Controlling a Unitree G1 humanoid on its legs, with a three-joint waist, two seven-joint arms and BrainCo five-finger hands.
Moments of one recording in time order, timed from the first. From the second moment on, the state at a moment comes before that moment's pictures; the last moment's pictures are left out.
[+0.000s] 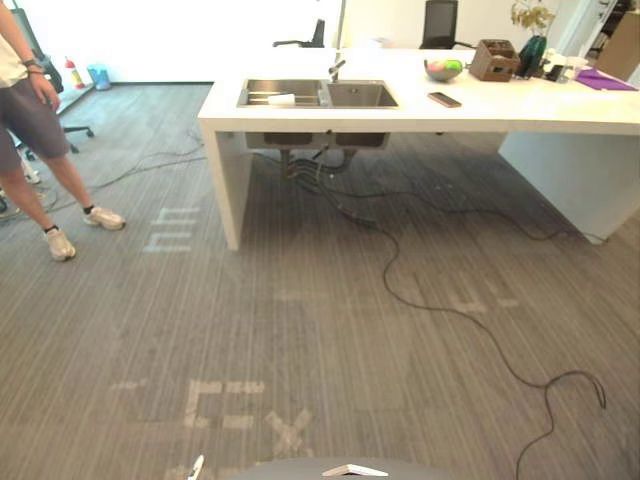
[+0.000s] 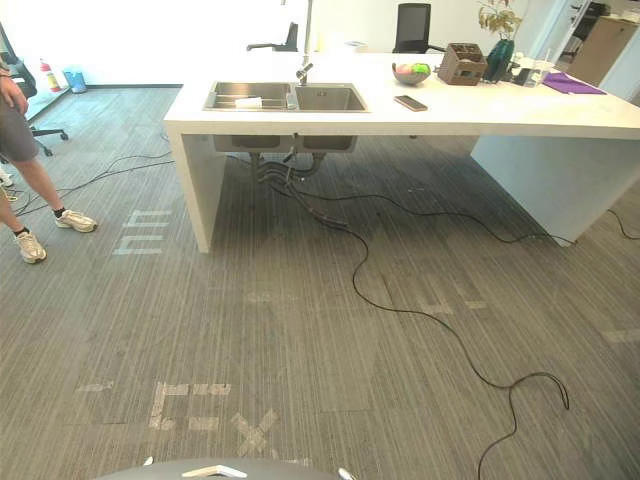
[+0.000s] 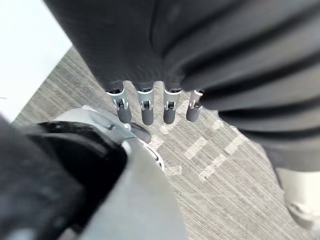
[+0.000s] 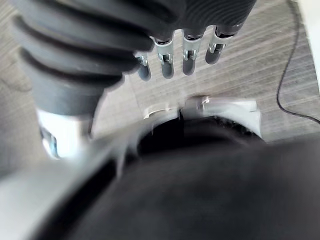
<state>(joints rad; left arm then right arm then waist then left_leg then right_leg) 0.22 0.10 0.27 1.04 -0.45 0.27 -0.17 0.20 -0.14 -0.12 1.04 -0.02 0.02 0.20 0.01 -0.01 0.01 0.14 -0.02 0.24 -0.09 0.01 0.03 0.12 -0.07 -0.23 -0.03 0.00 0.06</state>
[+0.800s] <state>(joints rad) 0.20 0.10 0.19 1.11 -0.38 0.09 -0.02 0.11 -0.15 -0.08 1.11 0.09 0.03 0.28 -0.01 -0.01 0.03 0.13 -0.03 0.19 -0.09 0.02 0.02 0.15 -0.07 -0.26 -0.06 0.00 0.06</state>
